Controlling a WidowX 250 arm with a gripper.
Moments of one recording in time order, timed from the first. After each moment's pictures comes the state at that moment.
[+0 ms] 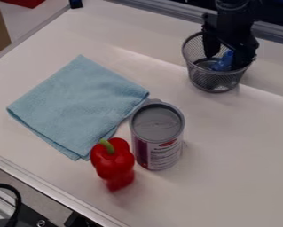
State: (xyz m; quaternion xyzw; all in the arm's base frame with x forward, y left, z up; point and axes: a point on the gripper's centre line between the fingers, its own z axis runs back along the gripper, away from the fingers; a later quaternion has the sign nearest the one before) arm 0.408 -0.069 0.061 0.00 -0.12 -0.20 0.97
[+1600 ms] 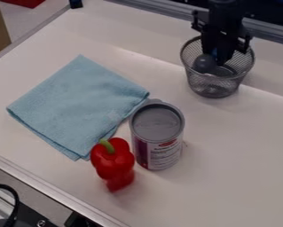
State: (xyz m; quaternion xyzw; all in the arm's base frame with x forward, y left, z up) arm 0.409 -0.045 0.077 -0.01 -0.11 -0.13 0.99
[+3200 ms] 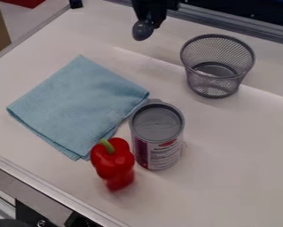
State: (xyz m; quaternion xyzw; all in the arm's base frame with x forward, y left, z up) arm 0.401 0.077 0.100 0.00 -0.16 0.01 0.99
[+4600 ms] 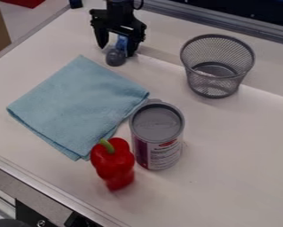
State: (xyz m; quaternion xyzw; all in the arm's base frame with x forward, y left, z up) arm 0.398 0.123 0.041 0.07 -0.08 0.07 0.99
